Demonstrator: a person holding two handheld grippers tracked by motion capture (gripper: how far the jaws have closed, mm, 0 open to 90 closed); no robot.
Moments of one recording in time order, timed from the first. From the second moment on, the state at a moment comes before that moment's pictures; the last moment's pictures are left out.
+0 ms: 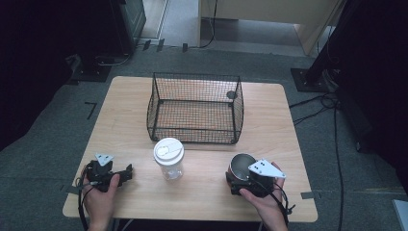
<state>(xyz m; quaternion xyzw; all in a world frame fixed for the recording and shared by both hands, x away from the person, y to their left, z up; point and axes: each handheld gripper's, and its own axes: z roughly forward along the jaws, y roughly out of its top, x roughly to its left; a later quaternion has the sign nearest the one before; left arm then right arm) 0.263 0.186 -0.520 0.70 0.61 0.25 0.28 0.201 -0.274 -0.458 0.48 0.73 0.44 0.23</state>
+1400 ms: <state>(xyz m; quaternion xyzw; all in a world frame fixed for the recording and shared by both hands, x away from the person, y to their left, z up) 0.263 0.186 -0.520 0.70 0.61 0.25 0.28 0.211 -0.259 -0.404 0.45 0.71 0.46 0.28</state>
